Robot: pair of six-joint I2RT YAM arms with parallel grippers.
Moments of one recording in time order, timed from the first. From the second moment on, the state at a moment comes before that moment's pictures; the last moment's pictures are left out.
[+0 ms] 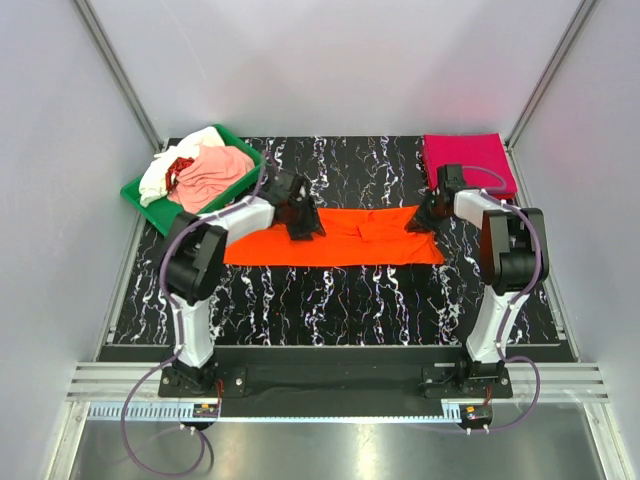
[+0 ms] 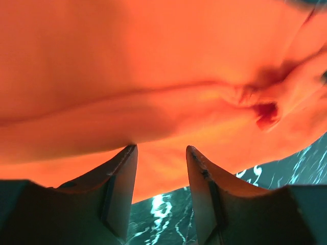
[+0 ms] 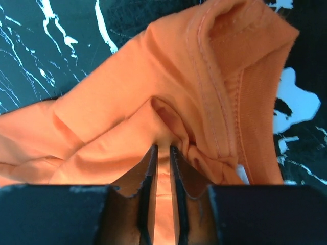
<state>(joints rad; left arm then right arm) -0.49 1.98 1.35 -0.37 0.23 -0.73 0.05 1.97 1.27 -0.39 -0.25 0.63</state>
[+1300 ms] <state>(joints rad) -0.39 1.56 0.81 -0.30 0.07 -0.75 0.01 1.68 0.95 -0.46 0.15 0.82</state>
